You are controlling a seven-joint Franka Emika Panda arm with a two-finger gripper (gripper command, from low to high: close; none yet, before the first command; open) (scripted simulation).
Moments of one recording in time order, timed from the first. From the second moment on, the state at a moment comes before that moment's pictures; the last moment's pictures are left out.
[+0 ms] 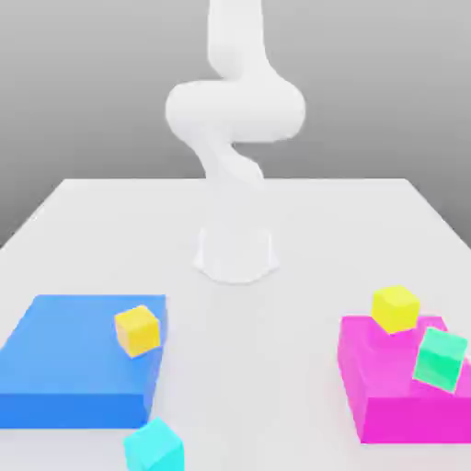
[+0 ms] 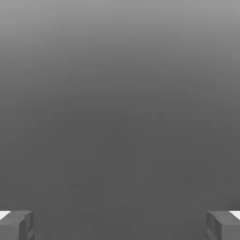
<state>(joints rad) 0.03 -0.71 -0.04 -2.31 0.01 2.33 0.71</state>
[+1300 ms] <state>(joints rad) 0.02 0.48 -0.18 -2.36 0.26 2.82 -0.36</state>
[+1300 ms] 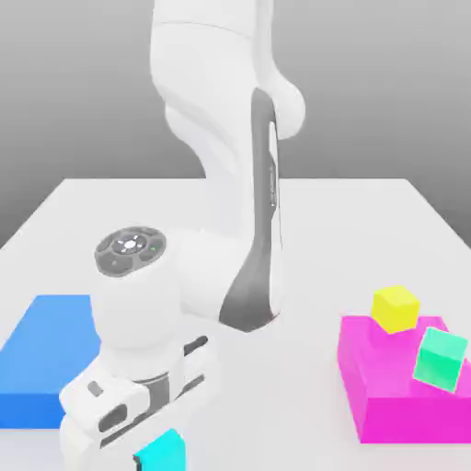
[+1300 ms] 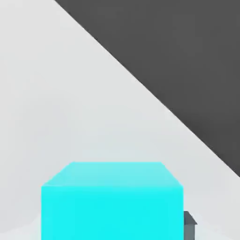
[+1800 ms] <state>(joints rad) 0.35 0.09 -0.06 -2.39 0.09 2.47 0.00</state>
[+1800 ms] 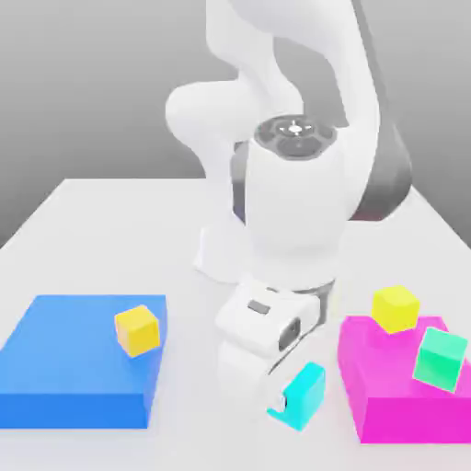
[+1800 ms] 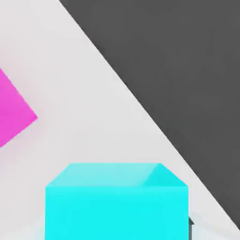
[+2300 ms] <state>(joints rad) 0.67 0.07 -0.09 -2.41 0.01 2.49 0.22</state>
